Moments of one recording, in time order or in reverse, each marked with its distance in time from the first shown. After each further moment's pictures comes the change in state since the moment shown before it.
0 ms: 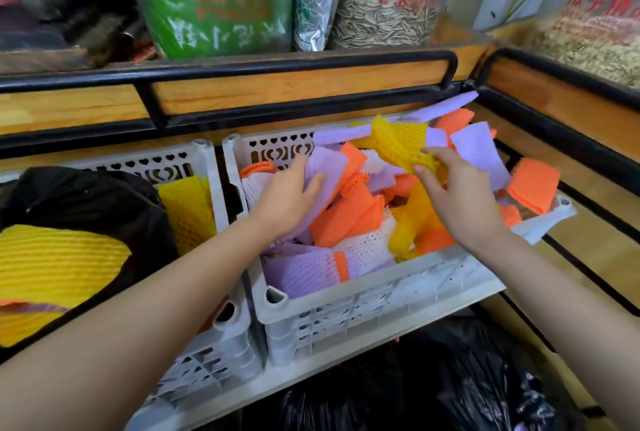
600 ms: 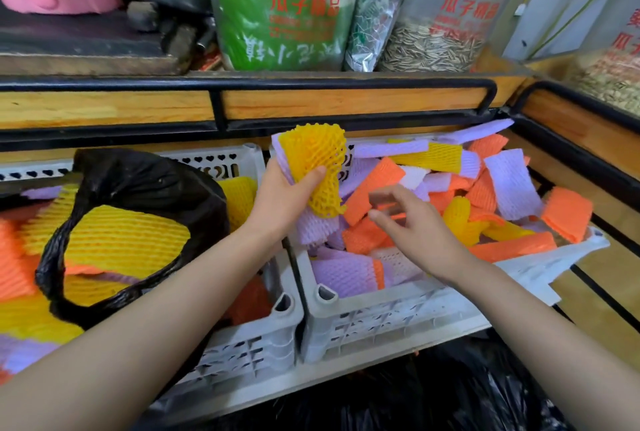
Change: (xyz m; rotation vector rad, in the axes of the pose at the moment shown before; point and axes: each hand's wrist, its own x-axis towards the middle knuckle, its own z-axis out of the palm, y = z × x) left_hand -0.046 0.001 -0.065 -0.760 0.251 -0.157; right_hand -0.028 -0.076 0.039 0.309 -0.445 -0.140
